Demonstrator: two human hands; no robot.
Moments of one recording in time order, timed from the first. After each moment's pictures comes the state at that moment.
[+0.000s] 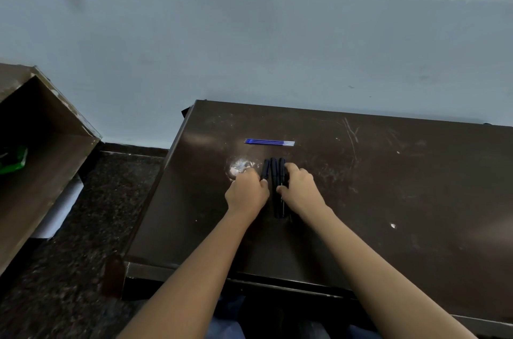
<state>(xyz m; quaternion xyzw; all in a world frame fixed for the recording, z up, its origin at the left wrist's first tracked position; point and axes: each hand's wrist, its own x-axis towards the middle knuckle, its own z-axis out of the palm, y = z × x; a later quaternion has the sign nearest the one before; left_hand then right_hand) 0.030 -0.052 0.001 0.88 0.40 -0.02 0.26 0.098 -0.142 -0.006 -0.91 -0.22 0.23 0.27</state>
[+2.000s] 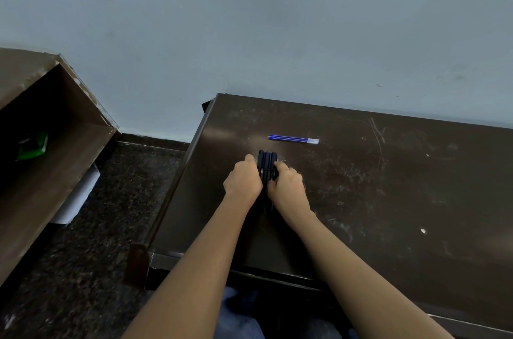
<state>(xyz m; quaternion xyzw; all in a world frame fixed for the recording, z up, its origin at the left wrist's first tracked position) 0.014 0.008 -0.004 0.88 0.38 -0.06 0.27 0.056 -0.081 -0.024 -0.90 -0.24 0.17 0.32</state>
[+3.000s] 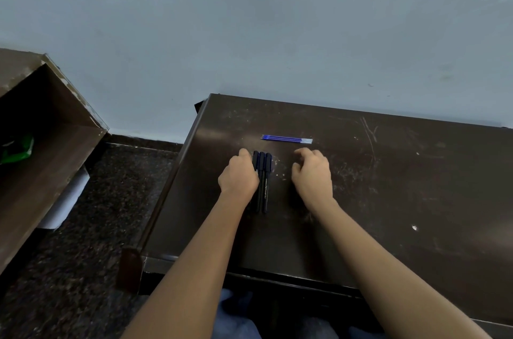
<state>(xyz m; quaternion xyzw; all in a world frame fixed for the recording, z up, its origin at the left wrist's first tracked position) 0.017 0.006 0.007 0.88 0.40 -0.03 0.26 0.102 -0.109 -0.024 -0.93 -0.21 0.05 0.31</state>
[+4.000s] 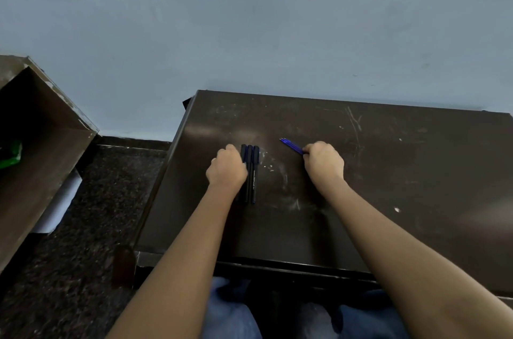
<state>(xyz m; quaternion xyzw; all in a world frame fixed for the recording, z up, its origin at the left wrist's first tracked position) 0.019 0.002 0.007 0.88 0.41 -0.05 0.23 0.149 -0.143 -0.033 -0.96 -0.23 0.06 0.12</state>
